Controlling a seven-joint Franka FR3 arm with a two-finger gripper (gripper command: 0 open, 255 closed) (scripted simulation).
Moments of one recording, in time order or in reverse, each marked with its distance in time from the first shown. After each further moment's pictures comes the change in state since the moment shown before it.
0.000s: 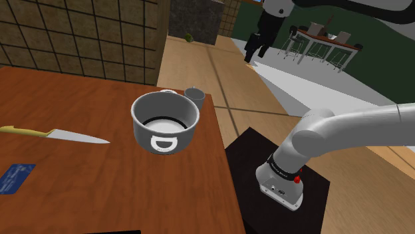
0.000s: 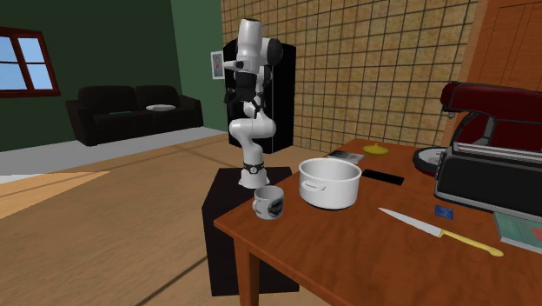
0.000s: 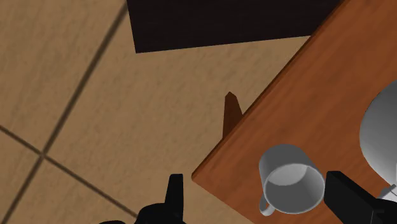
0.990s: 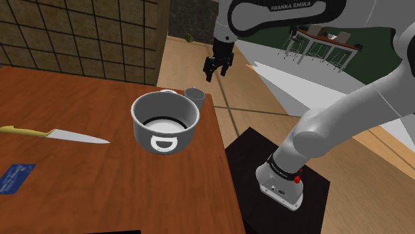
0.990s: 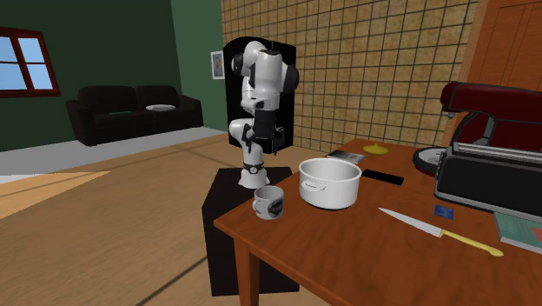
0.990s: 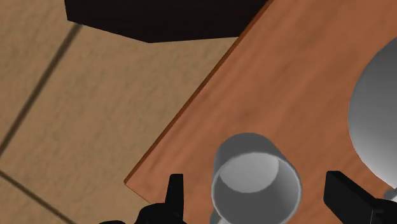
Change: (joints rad) arm 0.046 0.399 0.088 0.013 0.067 0.285 0.107
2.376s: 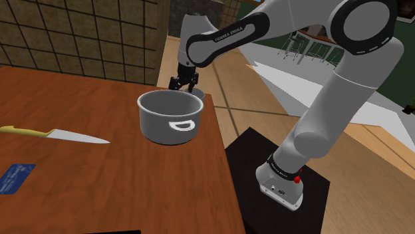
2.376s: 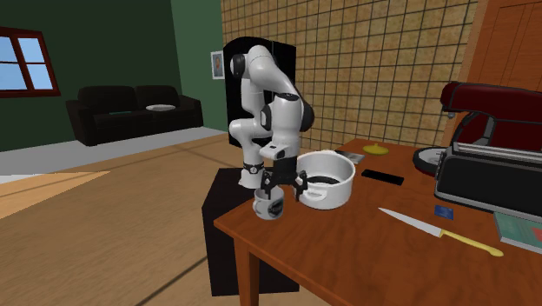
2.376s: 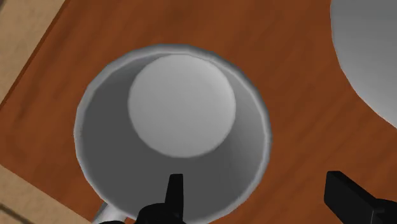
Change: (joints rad) arm 0.034 0.468 0.047 0.144 -0.011 0.364 0.101
